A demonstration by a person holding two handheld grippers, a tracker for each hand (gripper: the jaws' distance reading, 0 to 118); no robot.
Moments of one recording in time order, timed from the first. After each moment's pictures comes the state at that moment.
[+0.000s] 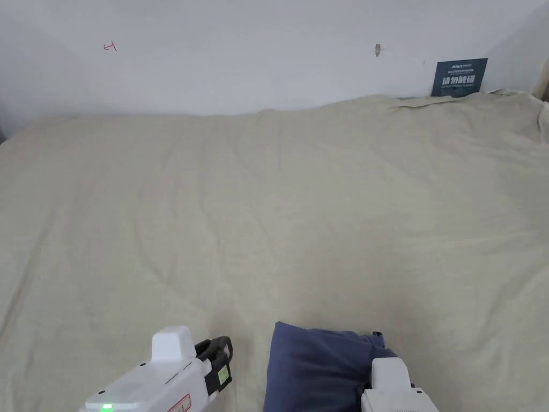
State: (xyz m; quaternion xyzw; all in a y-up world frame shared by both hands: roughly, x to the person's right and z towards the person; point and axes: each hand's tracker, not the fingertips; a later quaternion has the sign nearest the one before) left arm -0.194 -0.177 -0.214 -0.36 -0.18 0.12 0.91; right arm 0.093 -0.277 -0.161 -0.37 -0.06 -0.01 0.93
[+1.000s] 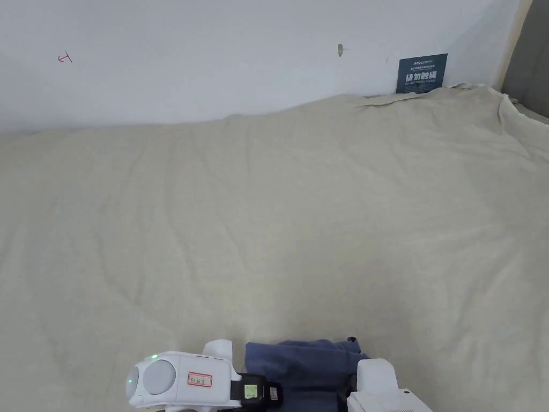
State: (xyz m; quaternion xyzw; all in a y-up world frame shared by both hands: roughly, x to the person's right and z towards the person) left arm -0.135 -0.251 -0.298 -0.59 -0.33 0.16 0.72; right arm 0.117 -0.265 -0.163 -0.39 -0.03 -0.08 0.92
